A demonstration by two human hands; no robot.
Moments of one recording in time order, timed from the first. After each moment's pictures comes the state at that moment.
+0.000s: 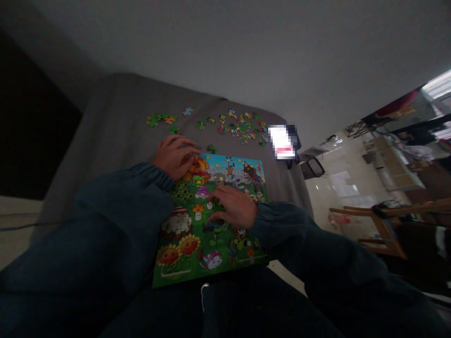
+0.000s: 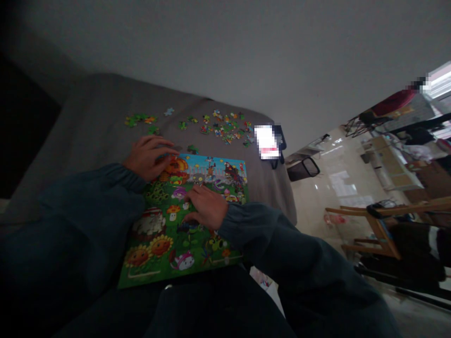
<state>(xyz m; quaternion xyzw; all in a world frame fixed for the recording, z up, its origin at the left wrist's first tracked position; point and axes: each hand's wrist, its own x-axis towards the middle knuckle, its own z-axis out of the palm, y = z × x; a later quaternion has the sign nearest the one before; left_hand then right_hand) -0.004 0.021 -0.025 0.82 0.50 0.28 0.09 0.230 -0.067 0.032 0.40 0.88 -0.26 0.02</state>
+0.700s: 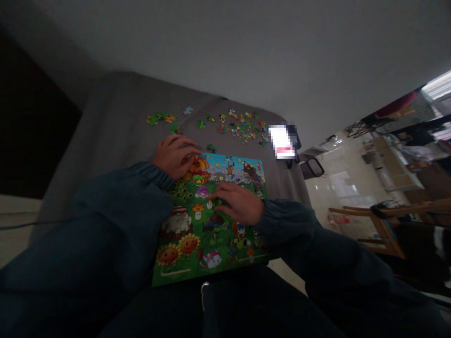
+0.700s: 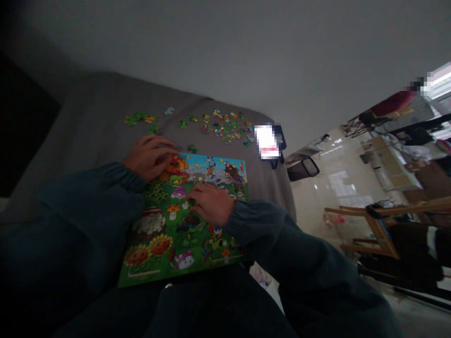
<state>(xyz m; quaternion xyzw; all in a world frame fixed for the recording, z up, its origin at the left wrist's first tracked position) -0.004 0.019 -0.020 0.82 0.50 0.26 0.10 0.237 -0.060 0.048 0.36 0.90 -0.24 0.04</state>
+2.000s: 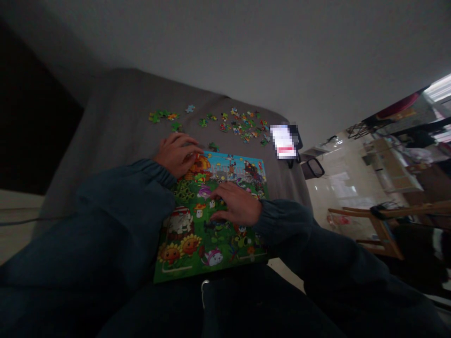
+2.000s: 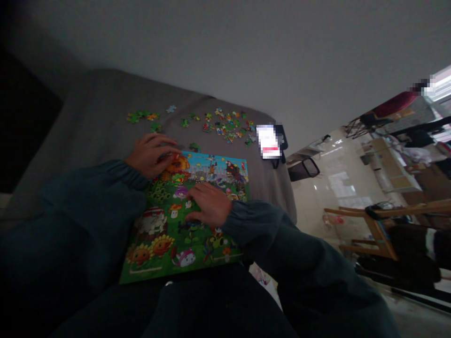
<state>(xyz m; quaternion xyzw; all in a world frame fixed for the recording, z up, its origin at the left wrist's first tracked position) -0.003 0.019 -0.022 0.82 0.49 0.27 0.09 0.232 -0.063 0.040 0.36 0.90 -0.25 0.03</state>
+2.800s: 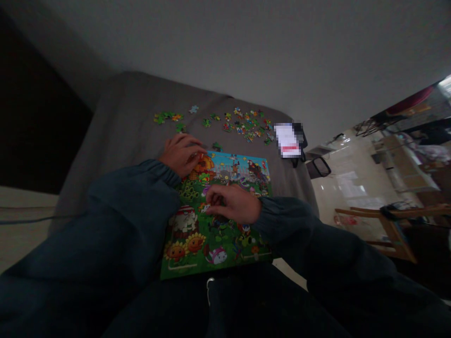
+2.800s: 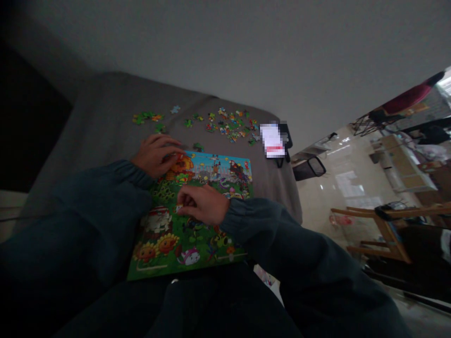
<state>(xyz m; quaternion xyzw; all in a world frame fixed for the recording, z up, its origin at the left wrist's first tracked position) -0.003 0.018 -0.020 0.82 0.50 0.26 0.10 0.213 -0.062 0.048 0.37 0.81 -0.46 -0.05</state>
